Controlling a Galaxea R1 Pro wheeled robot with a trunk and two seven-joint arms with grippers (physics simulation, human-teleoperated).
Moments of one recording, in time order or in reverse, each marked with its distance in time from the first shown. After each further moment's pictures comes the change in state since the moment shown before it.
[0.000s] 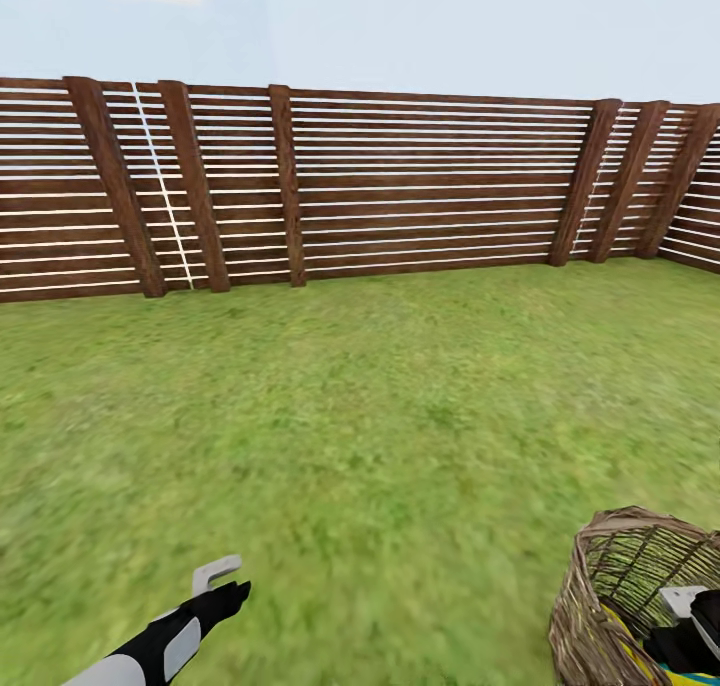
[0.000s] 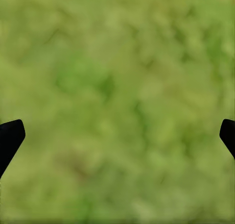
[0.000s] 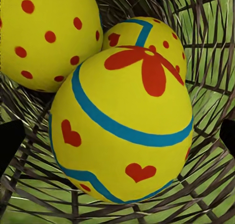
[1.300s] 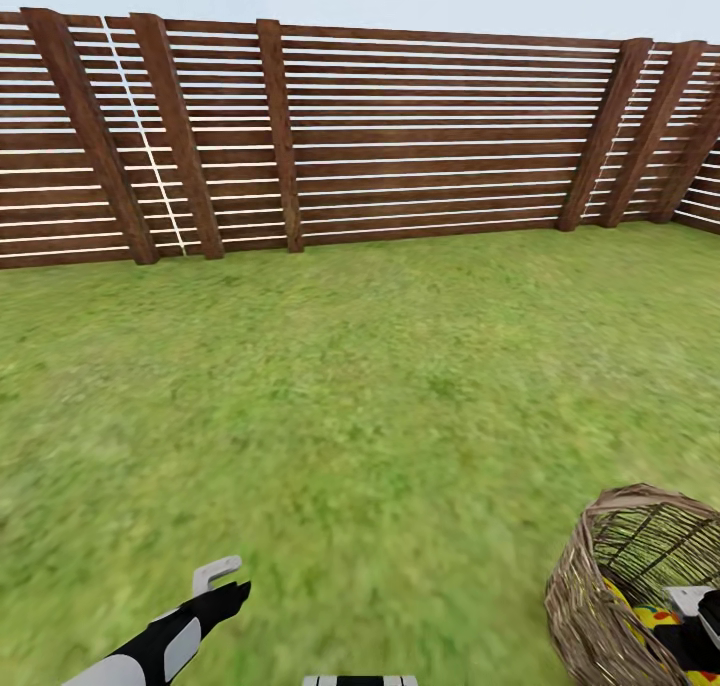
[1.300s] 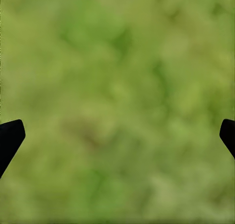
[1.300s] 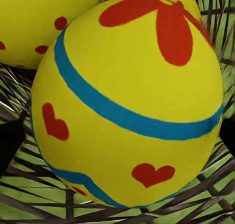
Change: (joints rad) left arm 0.000 0.000 0.000 0.002 0.000 0.000 0.000; right arm 0.000 -0.004 -0.046 0.000 0.000 0.000 0.002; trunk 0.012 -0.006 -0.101
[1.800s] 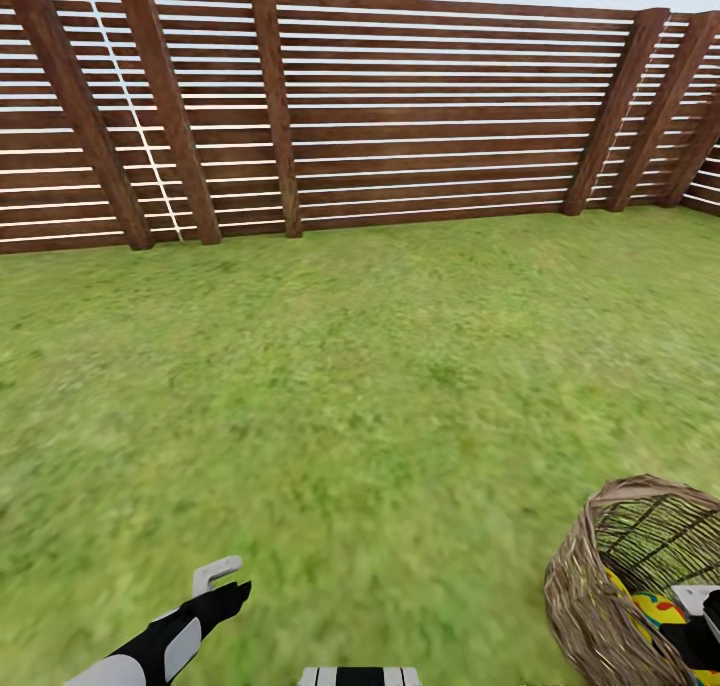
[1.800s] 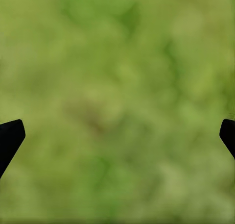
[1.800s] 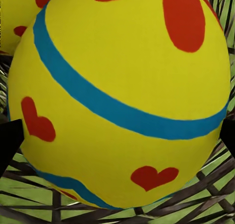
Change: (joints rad) left arm 0.000 -0.001 0.000 0.000 0.000 0.000 0.000; right arm 0.000 -0.008 -0.011 -0.001 0.008 -0.001 -0.001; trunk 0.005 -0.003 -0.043
